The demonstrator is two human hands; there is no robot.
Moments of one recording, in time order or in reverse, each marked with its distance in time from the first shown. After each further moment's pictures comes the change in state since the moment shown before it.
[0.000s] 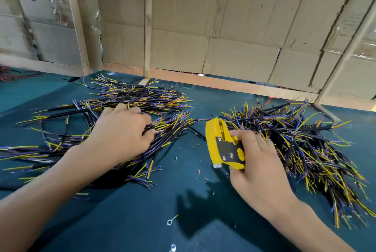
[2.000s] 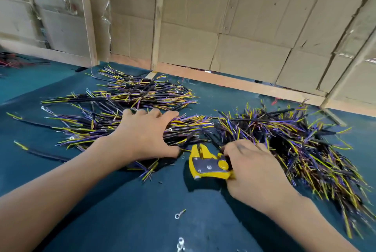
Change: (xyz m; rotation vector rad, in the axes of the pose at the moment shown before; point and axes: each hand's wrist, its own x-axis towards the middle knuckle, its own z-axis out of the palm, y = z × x) left_hand 0.007 0.015 0.025 -0.088 -0.133 0.091; right_hand 0.009 -0.006 0.005 -0.445 -0.529 -0.064
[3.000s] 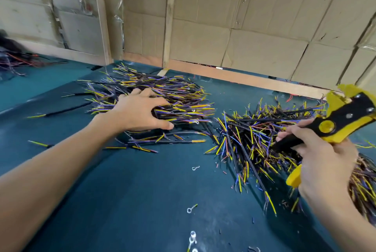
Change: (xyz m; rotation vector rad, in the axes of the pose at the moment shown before) left_hand 0.031 -0.065 0.005 -0.123 -0.057 -0.106; right_hand 0.000 0.034 -0.007 1.625 0.928 0.494
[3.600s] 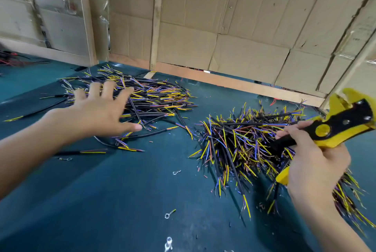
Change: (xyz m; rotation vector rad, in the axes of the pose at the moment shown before) left_hand -0.031 -0.007 -0.027 0.236 -0.015 -0.188; right_hand 0.021 -0.050 0.038 0.017 0.057 -0.323
